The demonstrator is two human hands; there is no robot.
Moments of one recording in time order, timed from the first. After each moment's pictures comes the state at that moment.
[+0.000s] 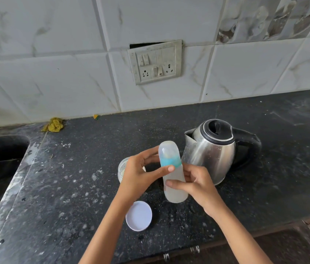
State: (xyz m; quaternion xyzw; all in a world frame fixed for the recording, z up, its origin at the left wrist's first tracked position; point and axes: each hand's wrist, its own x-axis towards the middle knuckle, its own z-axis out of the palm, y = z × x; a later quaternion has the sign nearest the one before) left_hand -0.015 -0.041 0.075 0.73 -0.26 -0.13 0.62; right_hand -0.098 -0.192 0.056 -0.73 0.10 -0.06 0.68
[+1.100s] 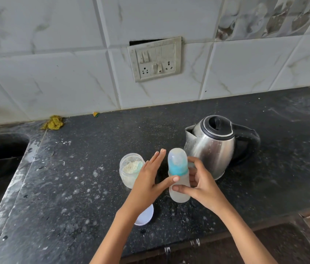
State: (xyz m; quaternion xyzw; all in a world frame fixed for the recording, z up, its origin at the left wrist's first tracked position) left_hand -0.023 -0.039 0.025 0.81 -0.34 -0.12 0.46; right_hand -0.109 -0.207 0.020 -0.78 0.10 -0.05 0.61
